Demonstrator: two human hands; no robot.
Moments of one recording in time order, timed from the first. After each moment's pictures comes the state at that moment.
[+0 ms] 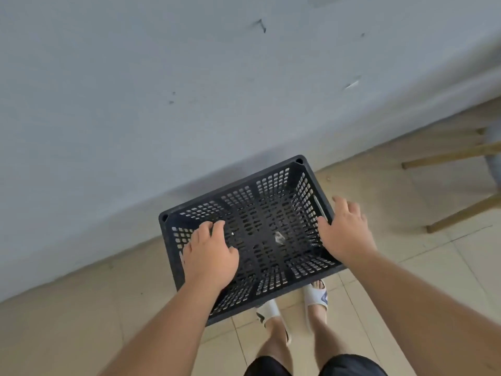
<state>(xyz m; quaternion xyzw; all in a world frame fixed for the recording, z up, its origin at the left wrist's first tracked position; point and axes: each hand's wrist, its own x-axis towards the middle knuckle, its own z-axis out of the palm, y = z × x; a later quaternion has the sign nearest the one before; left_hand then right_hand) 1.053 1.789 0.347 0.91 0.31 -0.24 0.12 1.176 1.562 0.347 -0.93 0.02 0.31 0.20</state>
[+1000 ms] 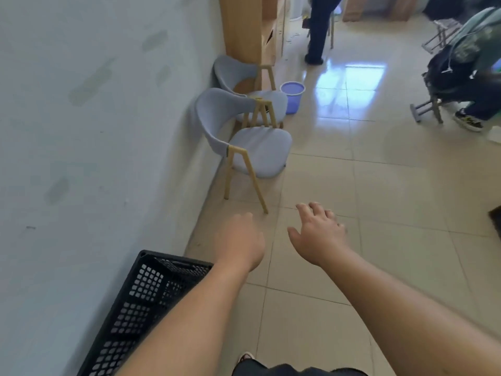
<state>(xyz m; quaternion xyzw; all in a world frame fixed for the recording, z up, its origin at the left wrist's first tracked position) 0.983 1.444 0.587 0.94 -0.28 -0.18 0.08 0.883 1.304 0.607 -0.92 0.34 0.11 0.16</state>
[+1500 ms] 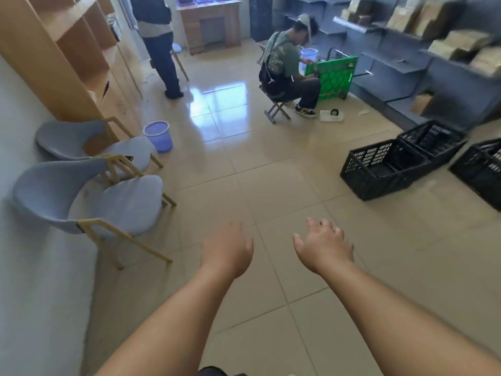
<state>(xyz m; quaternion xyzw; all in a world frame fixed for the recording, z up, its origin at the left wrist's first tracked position) 0.758 1.127 0.615 0.83 -0.52 -0.18 0.00 0.574 1.057 0.628 -0.73 0.64 0.07 0.20</state>
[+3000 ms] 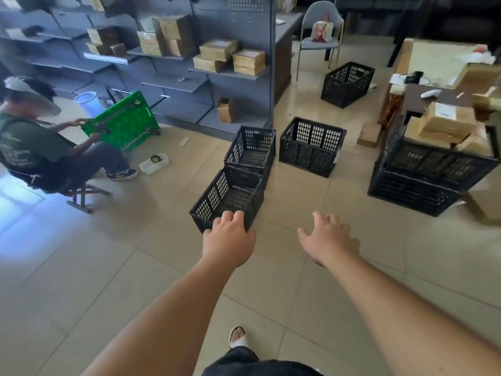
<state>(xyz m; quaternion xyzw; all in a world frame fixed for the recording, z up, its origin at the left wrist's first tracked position) 0.285 0.407 0.620 0.56 -0.81 -0.16 -0.05 0.098 0.495 0.620 -0.39 0.89 -0.01 0.22</state>
